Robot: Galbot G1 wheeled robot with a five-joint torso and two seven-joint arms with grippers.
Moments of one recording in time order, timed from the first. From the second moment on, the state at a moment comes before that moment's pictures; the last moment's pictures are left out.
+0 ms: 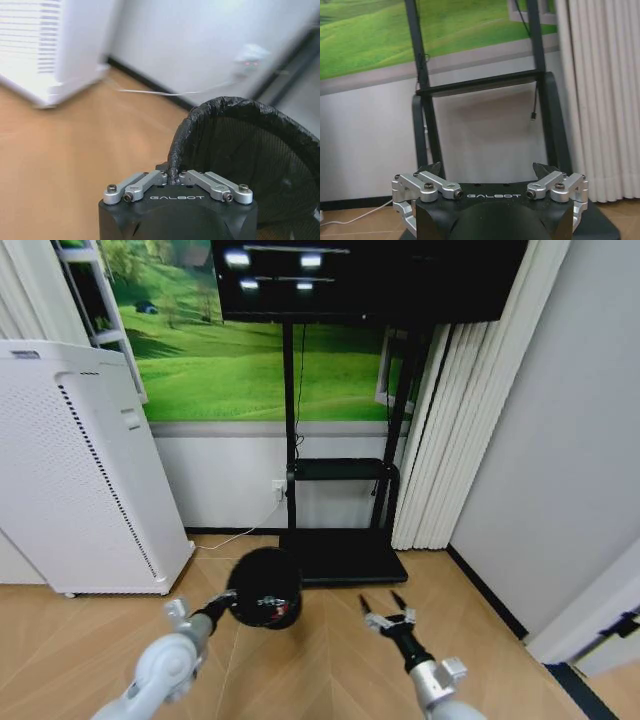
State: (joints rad) left arm 1.44 -0.94 -0.55 -2.15 -1.30 0.35 -0.72; right arm -1.60 1.14 0.46 2.06 0.49 0.11 0.13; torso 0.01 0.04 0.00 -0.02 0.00
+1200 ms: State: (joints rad) left arm 2.08 -1.21 -1.33 -2.03 -1.29 0.43 -0.34; right arm -1.58 1.25 0.58 2.01 0.50 0.12 0.23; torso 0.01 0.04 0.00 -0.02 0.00
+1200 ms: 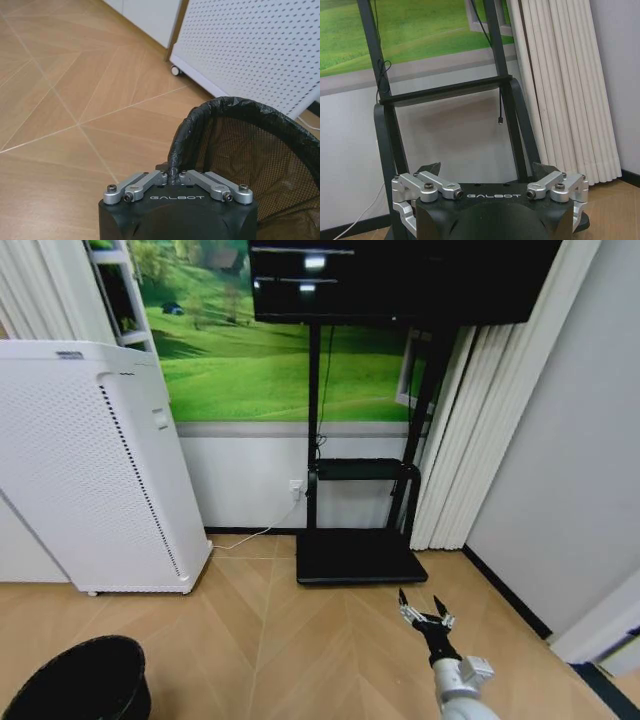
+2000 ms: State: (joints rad) left arm 1.99 -1.18 -1.23 -1.77 -1.12 0.33 -0.24; right arm -1.59 1.24 0.57 2.00 0.50 0.13 0.23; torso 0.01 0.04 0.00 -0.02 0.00
